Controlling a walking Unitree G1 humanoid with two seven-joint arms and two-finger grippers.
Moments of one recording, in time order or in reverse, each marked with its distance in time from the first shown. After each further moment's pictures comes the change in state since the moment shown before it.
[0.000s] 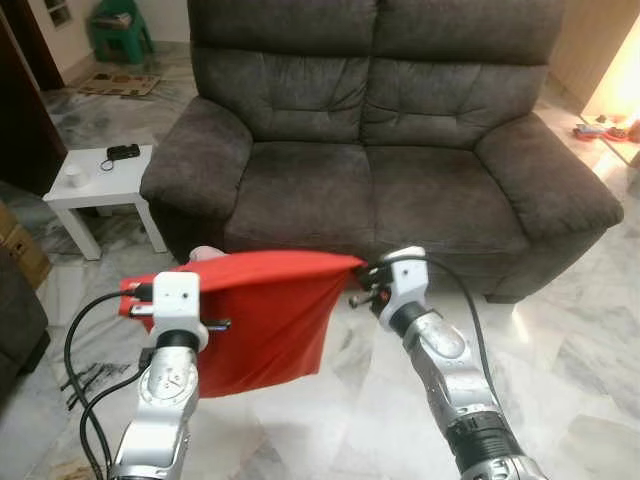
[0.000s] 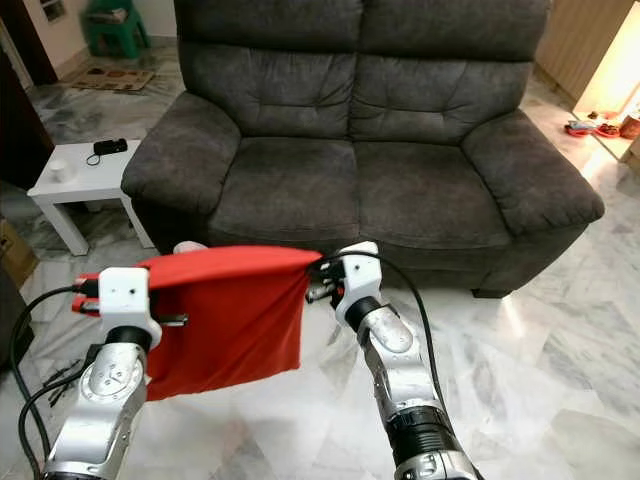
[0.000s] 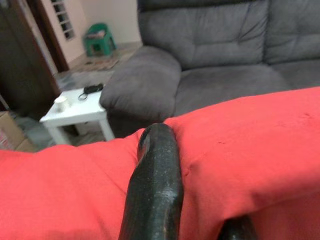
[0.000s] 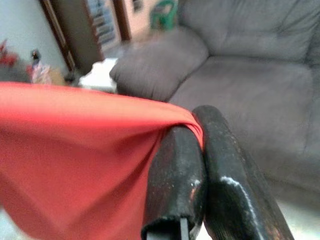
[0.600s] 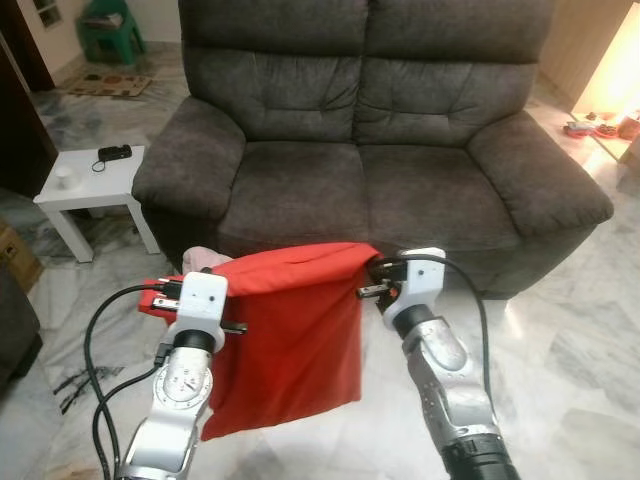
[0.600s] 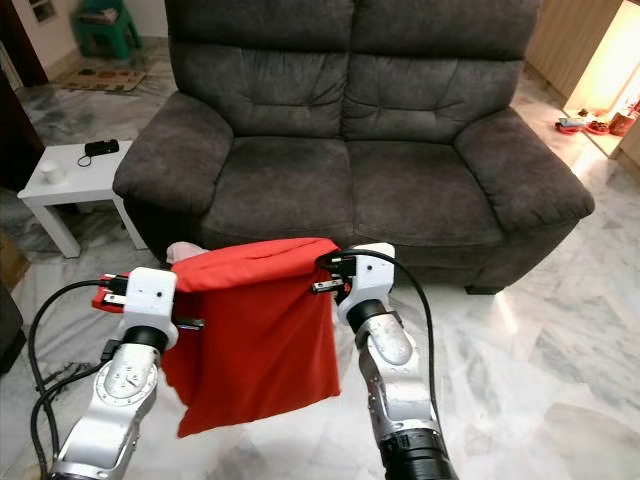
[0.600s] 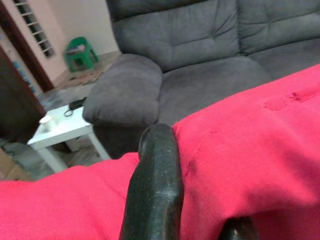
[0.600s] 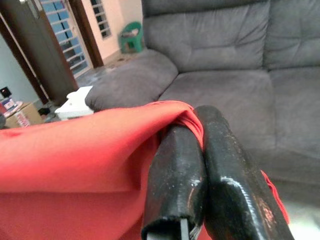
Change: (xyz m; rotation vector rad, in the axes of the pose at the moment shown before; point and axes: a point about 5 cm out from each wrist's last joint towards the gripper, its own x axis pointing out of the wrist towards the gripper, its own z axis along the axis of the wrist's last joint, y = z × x) left arm -0.002 0.006 -0.007 0.120 0.009 -0.033; right arm -0.005 0.019 0.001 0.052 -0.009 -0.032
